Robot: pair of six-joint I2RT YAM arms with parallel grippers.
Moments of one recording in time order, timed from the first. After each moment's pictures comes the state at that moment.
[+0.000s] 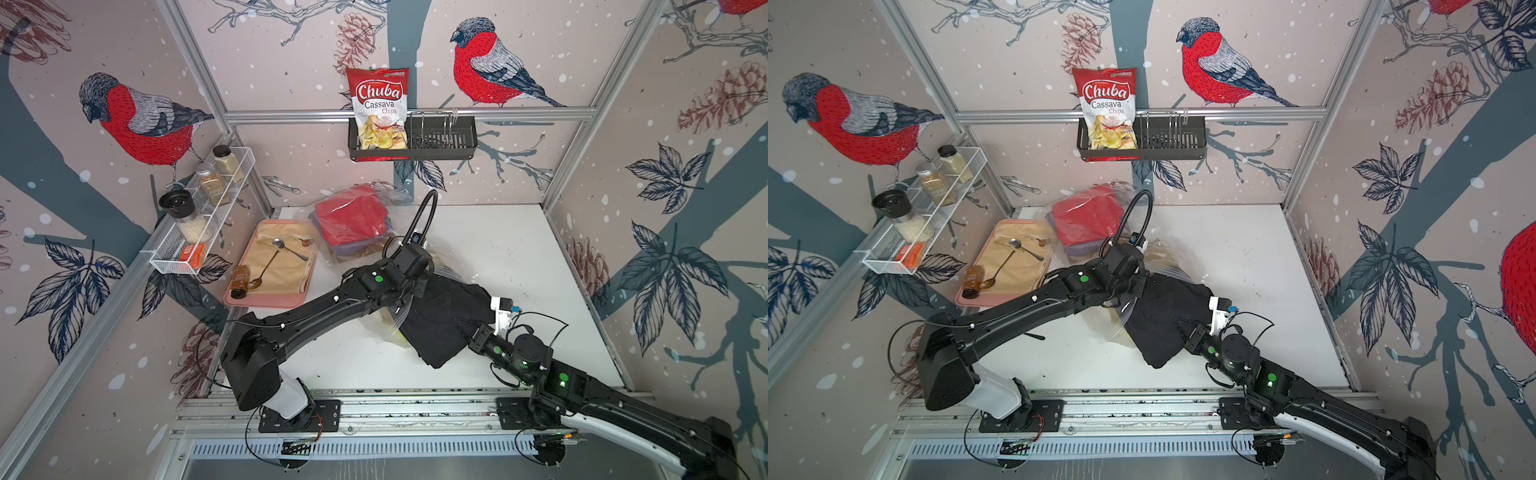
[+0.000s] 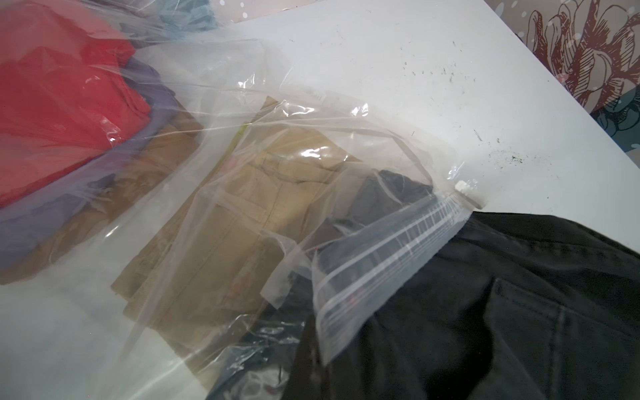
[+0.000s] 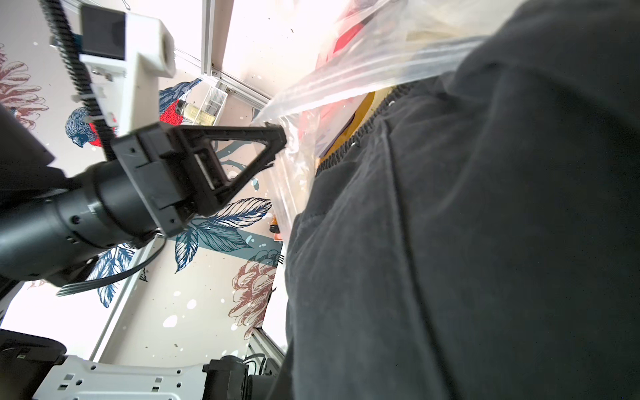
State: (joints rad) left arm -0.91 1.53 1.29 -0.54 -0.26 -0.37; right arm 1.08 0.39 0.22 -0.02 0.23 1.07
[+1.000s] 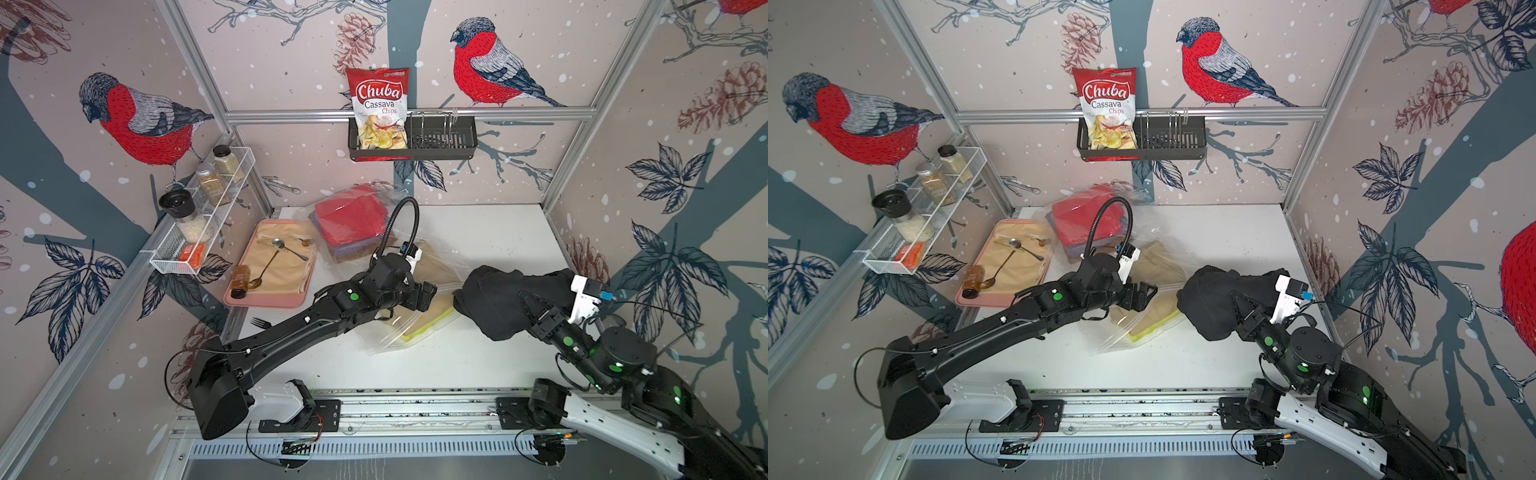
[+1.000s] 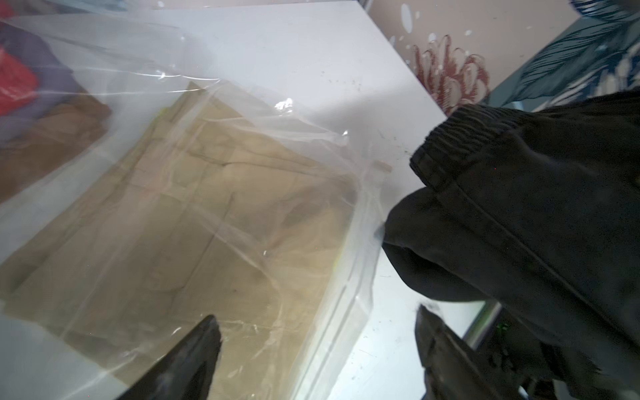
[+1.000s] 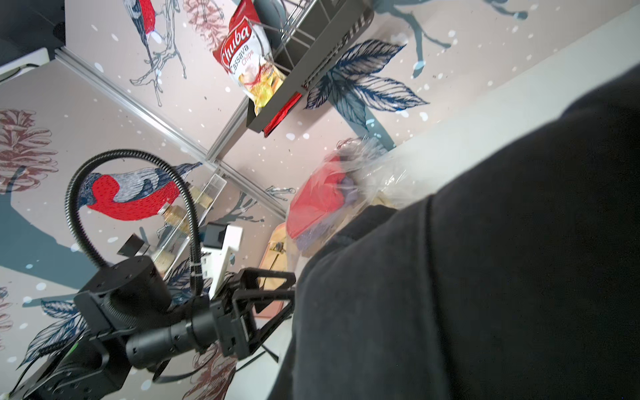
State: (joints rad) left arm -0.90 1.30 1.07 -0.37 0.03 -0.42; right arm 1.08 0.30 0.84 -0.69 0.57 0.84
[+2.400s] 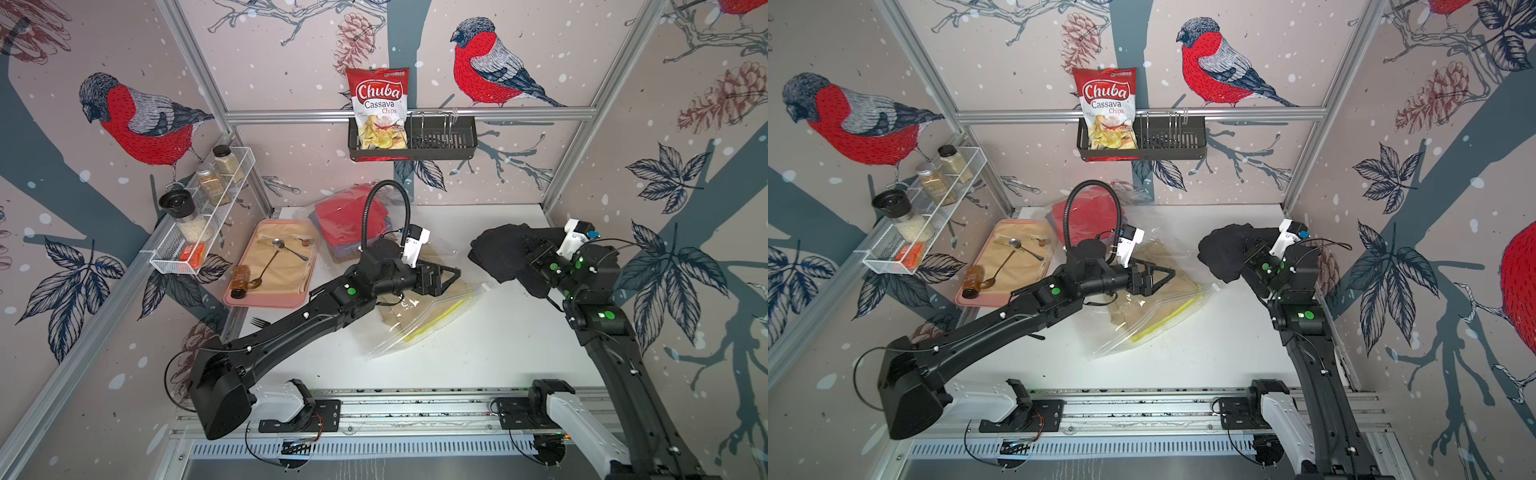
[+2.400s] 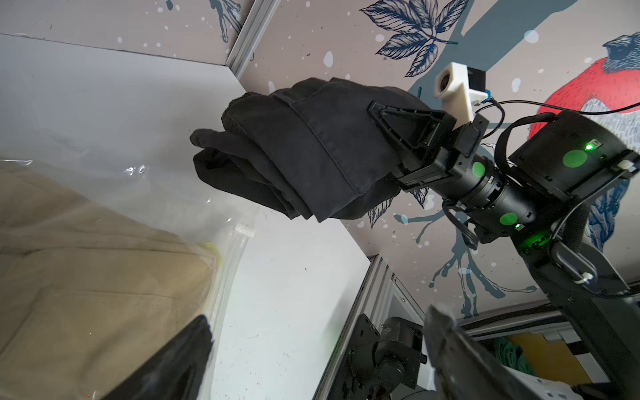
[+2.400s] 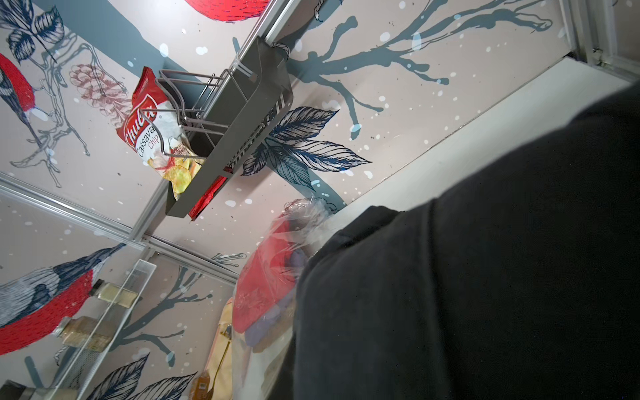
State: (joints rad) left arm -0.84 1.37 1.11 -0.03 0.38 -0.63; right arm -0.02 0.86 0.85 -0.18 -0.35 0.73
